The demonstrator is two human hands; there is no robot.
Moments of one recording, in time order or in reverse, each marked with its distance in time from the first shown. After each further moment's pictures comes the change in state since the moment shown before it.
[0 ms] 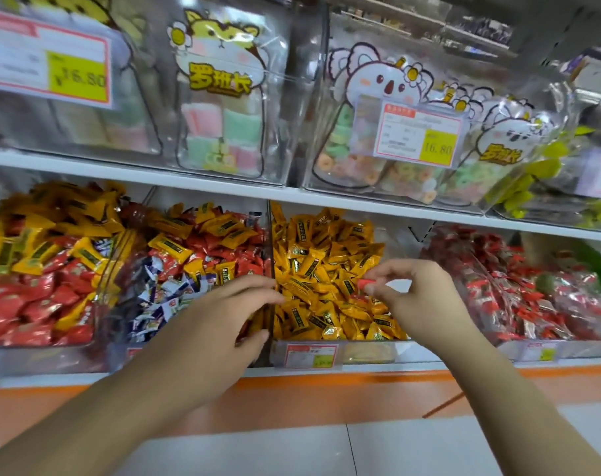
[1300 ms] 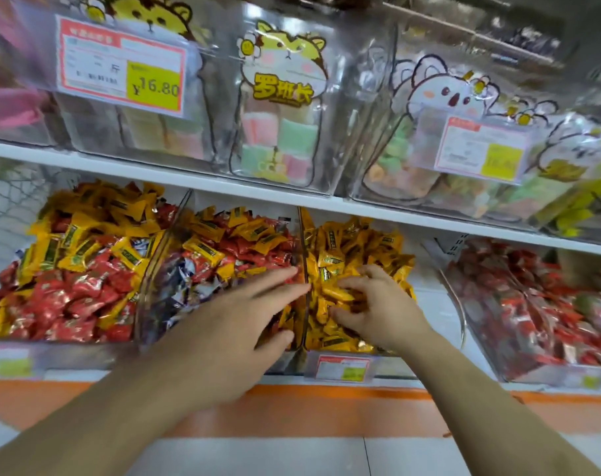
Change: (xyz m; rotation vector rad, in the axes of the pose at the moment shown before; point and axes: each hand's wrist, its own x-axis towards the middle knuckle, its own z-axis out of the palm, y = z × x) left_hand -0.003 -0.006 -0.024 0.049 -0.056 -0.028; right_hand 0.036 0.001 0.085 -0.409 -0.299 -0.110
